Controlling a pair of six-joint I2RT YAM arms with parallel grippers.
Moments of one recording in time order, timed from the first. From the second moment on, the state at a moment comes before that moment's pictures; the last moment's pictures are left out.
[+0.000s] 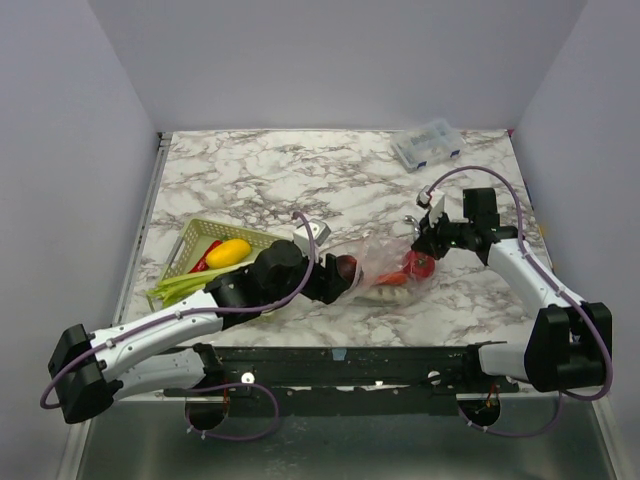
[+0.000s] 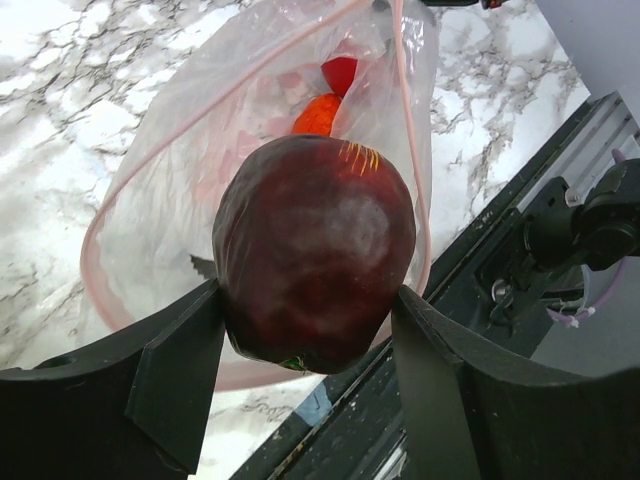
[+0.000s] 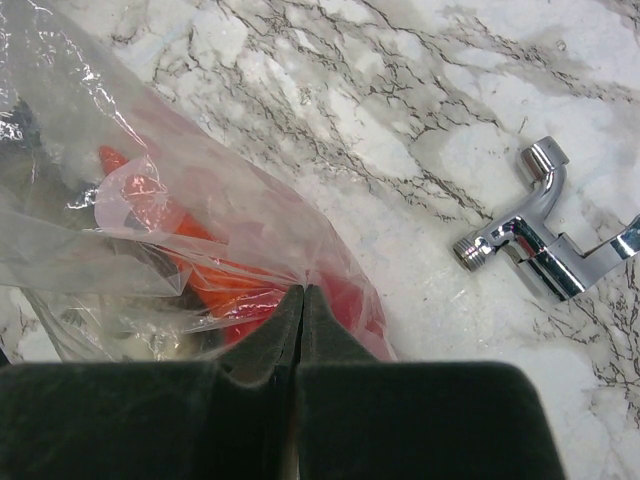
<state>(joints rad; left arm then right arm) -1.00 1.03 0.73 -0.14 -0.02 -0.51 0.09 1.29 0.82 -0.41 -0.67 -0.53</state>
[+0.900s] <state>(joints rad) -0.86 0.68 0.66 -0.41 -0.16 -0.48 0.09 1.31 0.82 -0.41 -0.66 -0.54</state>
